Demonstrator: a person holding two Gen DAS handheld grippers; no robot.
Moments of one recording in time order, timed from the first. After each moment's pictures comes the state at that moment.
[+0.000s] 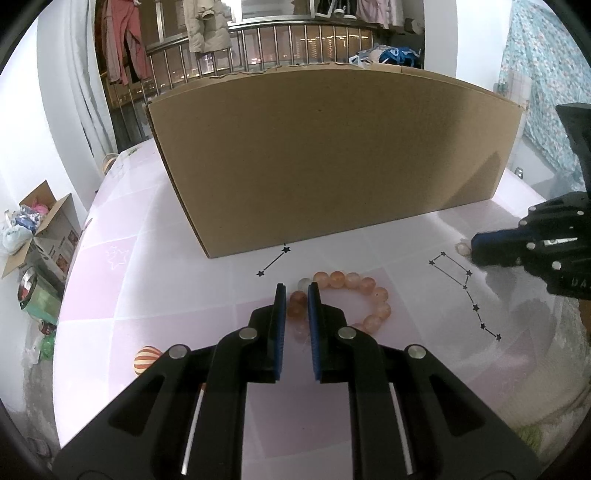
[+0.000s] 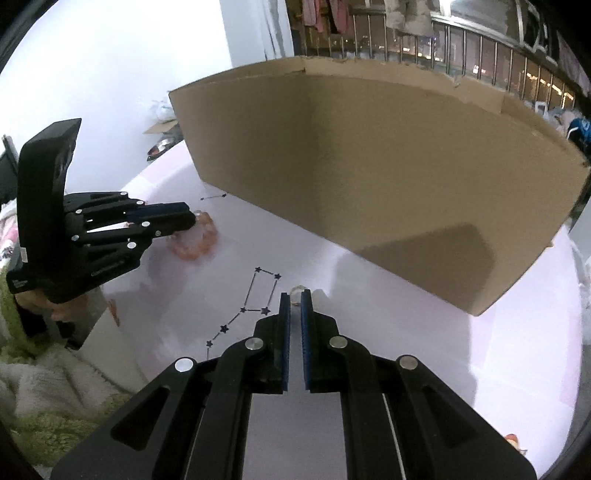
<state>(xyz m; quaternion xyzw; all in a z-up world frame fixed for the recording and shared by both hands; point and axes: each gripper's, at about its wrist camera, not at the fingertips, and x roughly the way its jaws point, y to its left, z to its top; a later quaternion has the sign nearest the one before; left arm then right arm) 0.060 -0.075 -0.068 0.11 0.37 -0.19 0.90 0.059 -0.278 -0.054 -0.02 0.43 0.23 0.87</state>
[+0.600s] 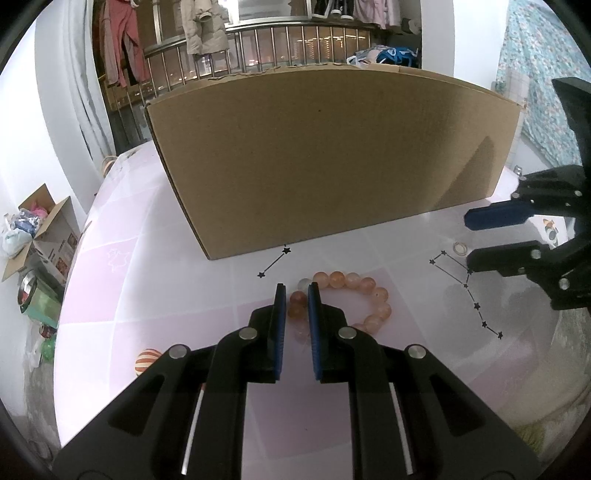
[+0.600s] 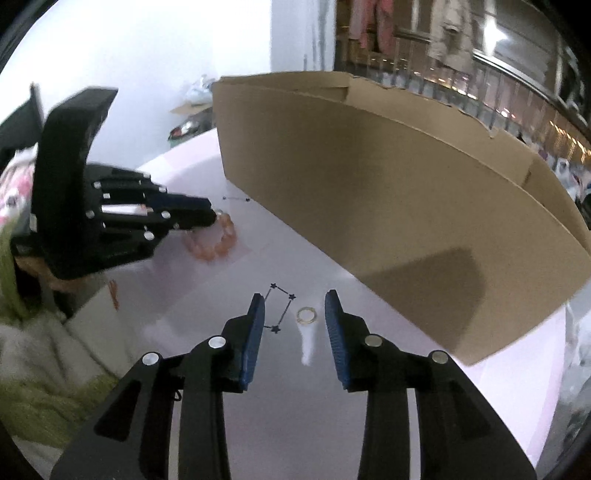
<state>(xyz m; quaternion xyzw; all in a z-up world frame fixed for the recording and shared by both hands) 0.059 -0.077 -0.069 0.11 0.36 -0.19 0.90 0.065 -0.262 -0.044 -0.14 0.40 0.27 0.87</state>
